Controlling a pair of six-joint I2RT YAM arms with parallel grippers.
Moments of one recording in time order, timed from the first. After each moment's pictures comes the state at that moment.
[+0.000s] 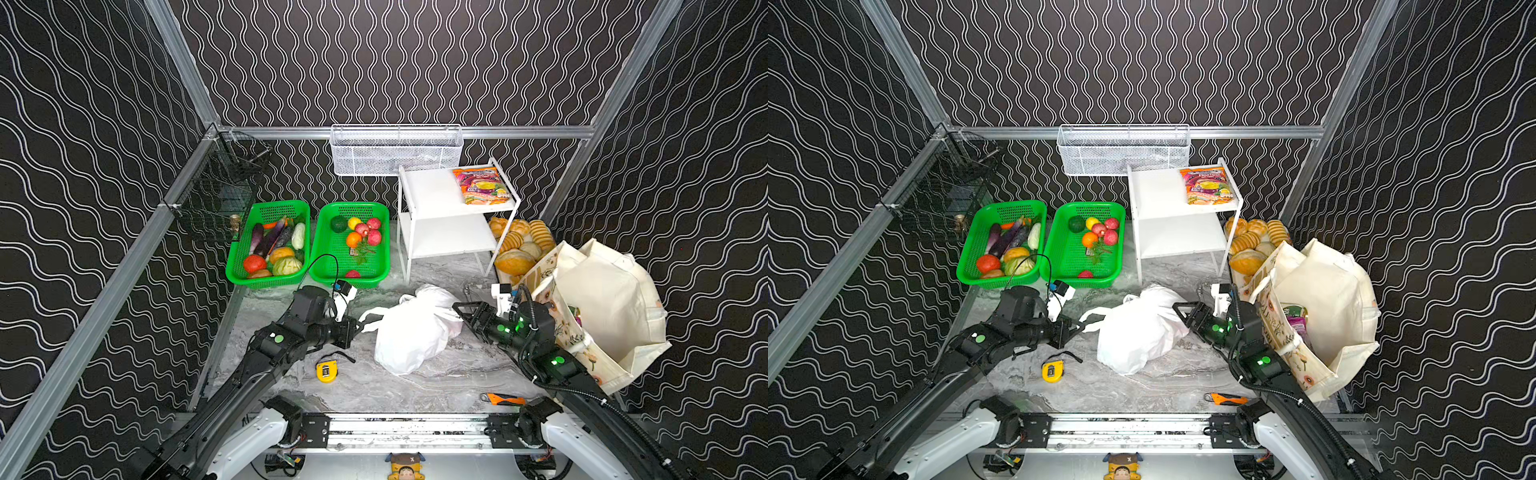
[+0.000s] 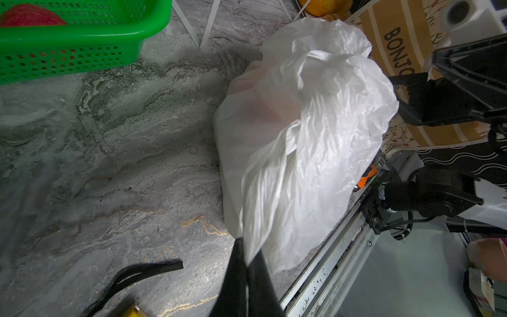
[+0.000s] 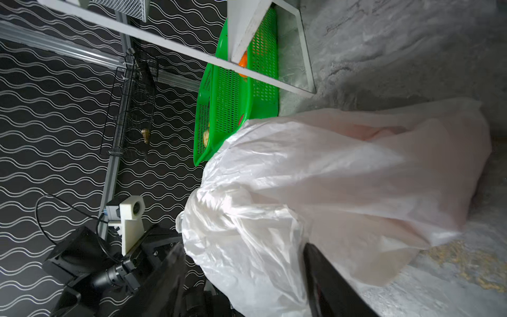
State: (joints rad) left arm -0.48 0.87 0.74 -0.63 0.38 -0.27; right arm 0.40 0.73 0.43 -0.05 -0.45 1.11
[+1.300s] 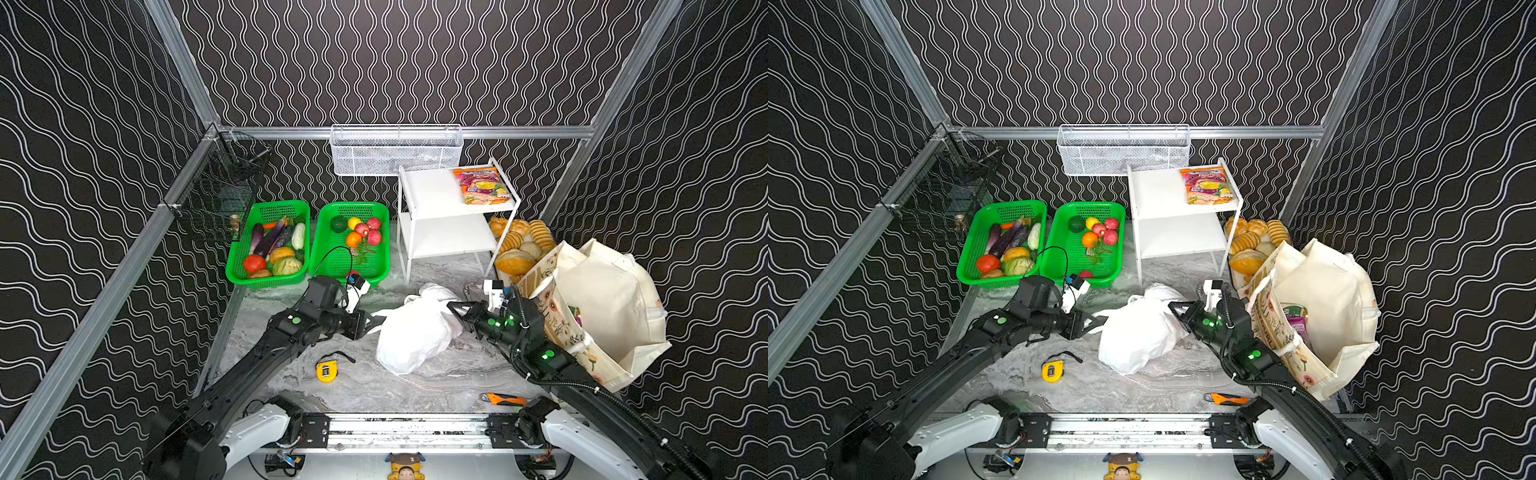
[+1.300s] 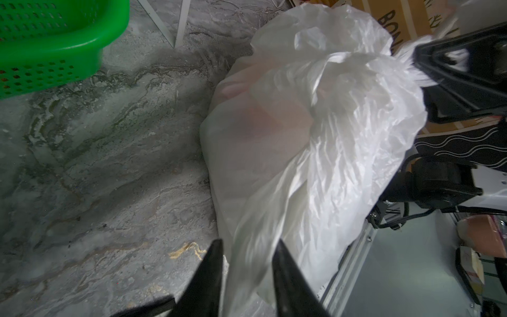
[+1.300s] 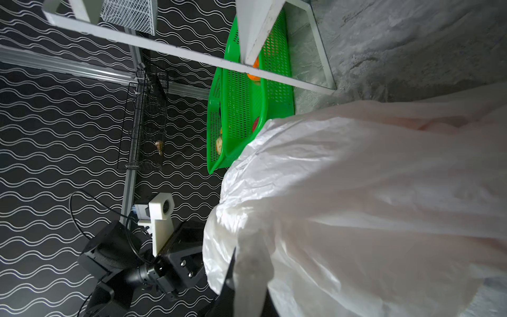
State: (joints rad) left arm -0.48 1.06 0.78 -0.52 0.44 -0.20; right arm 0.52 0.81 0.50 0.03 -0.33 1.20
